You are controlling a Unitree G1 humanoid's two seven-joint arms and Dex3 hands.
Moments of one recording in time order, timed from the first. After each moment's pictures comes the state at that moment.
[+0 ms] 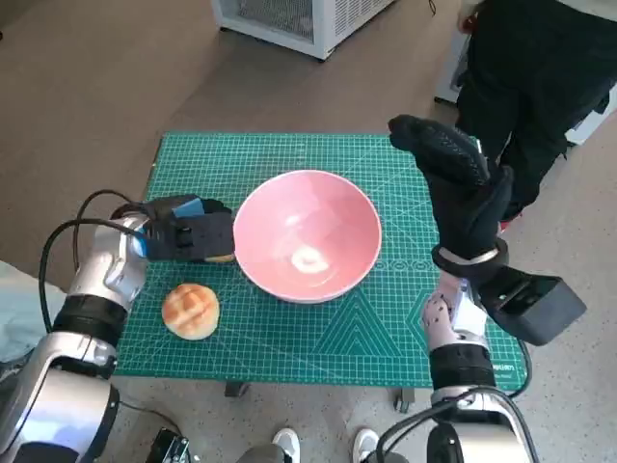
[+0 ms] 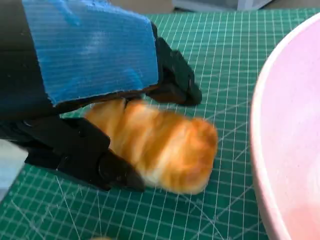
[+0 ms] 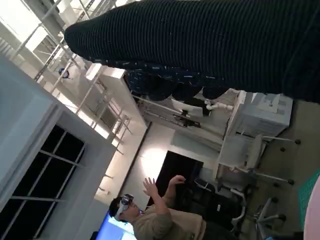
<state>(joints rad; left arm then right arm) -0.92 0.56 -0.42 1.00 0.60 -0.08 -0.39 -0.77 0.00 -0.24 0.81 0.43 -0.90 0.69</state>
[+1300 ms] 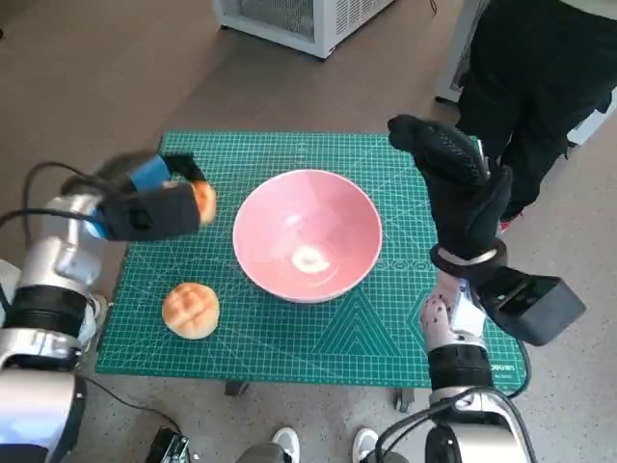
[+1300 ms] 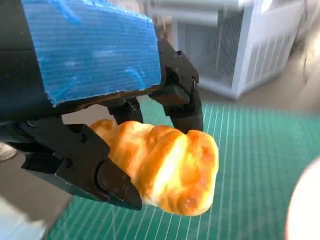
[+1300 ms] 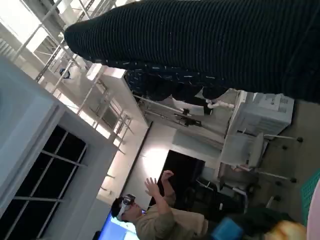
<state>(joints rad) -0.92 0.70 -0.26 0.82 0.54 -0.14 -0.27 -0.77 0.01 -0.24 0.80 0.43 -0.89 0.70</state>
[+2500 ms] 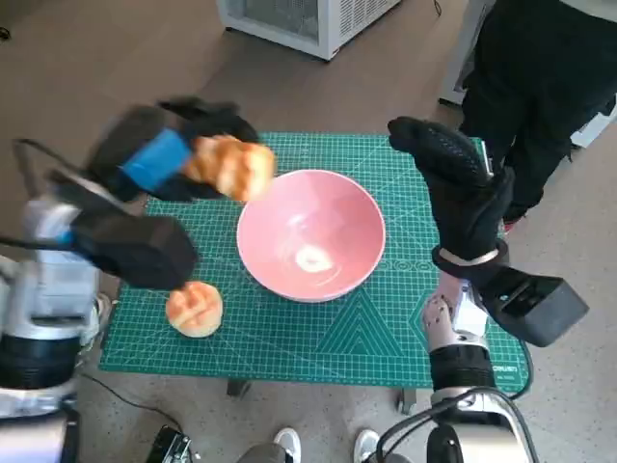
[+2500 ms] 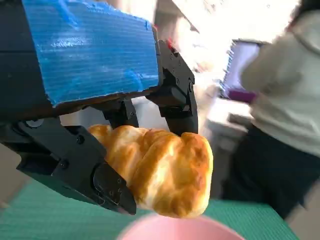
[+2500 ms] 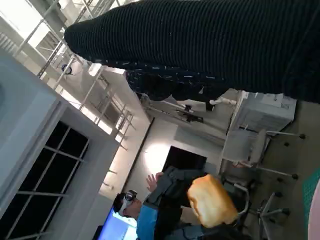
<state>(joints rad) -0.72 0.62 -0.16 0.09 0.43 -0.10 -0.35 -0.76 0.01 -0.24 0.79 0.44 -0.89 0.72</state>
